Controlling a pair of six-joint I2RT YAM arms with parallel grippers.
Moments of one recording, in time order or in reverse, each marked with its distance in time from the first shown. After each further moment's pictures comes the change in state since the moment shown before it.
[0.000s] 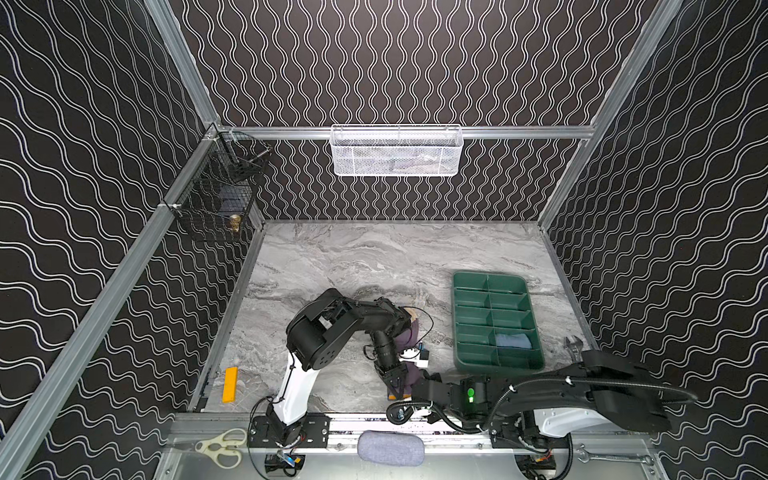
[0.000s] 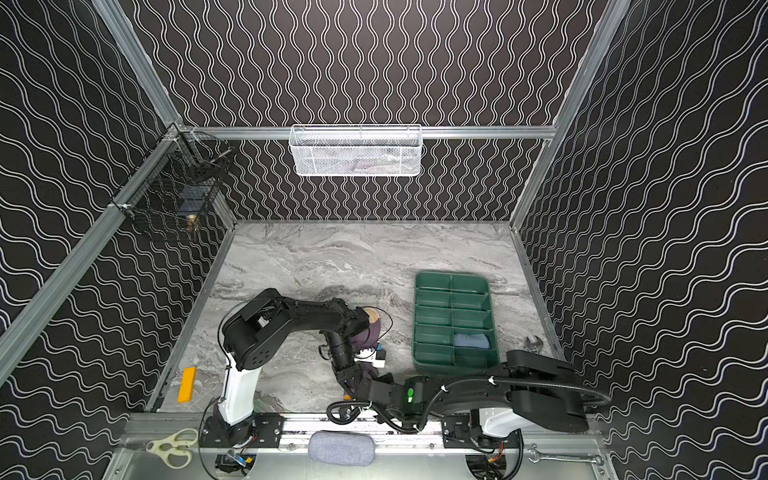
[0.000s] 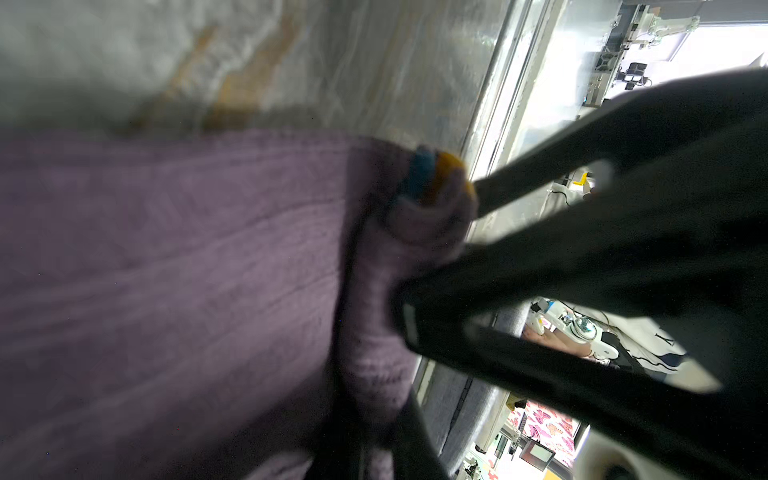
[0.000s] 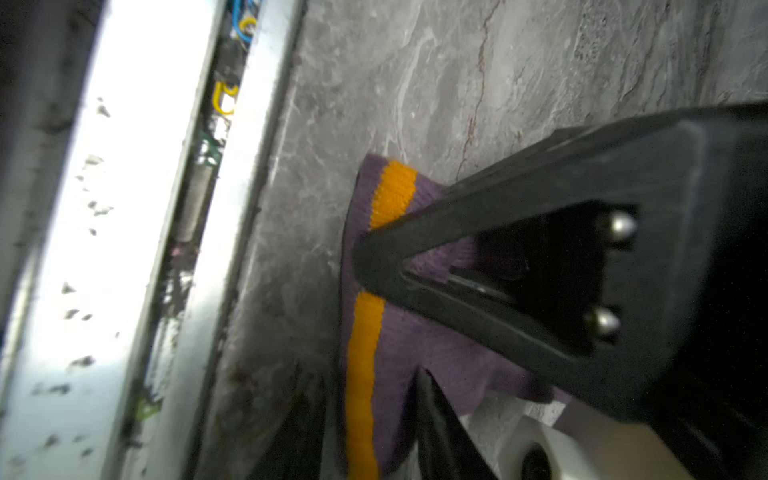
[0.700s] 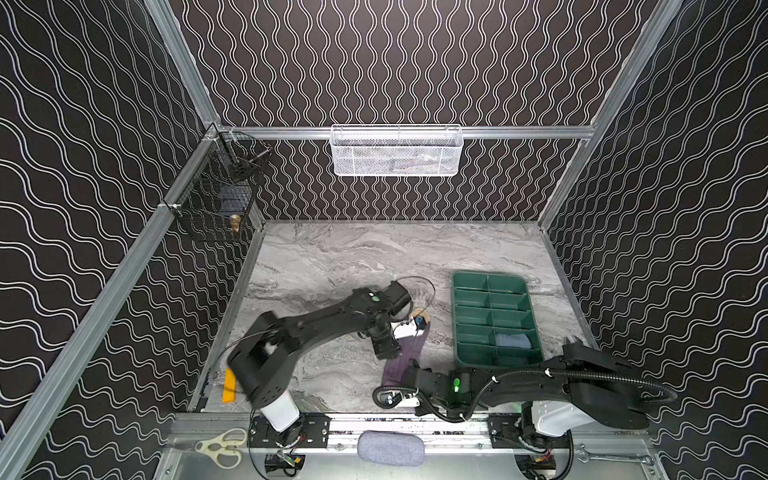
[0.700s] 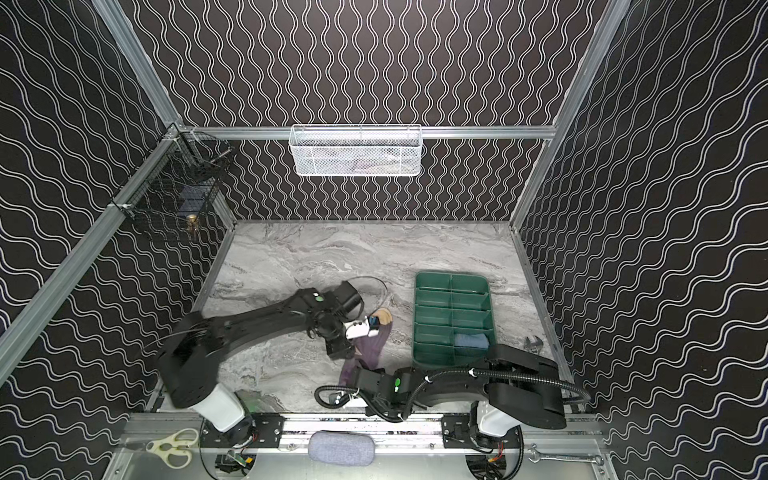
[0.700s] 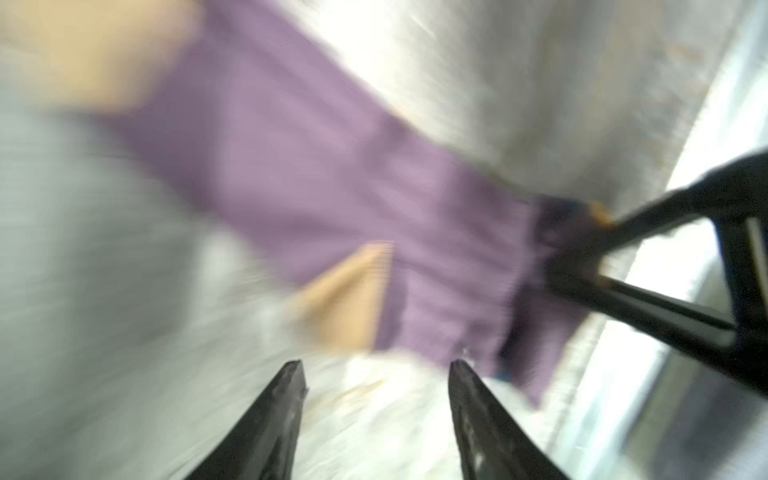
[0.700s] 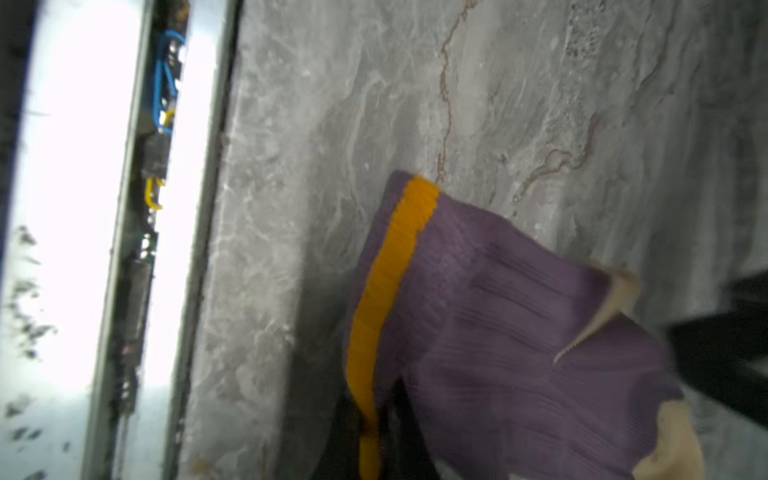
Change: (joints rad) left arm 0.003 -0.514 -0.051 0.257 -0.688 -0.023; right arm -0.095 0.102 0.124 -0.067 -0.177 0.110
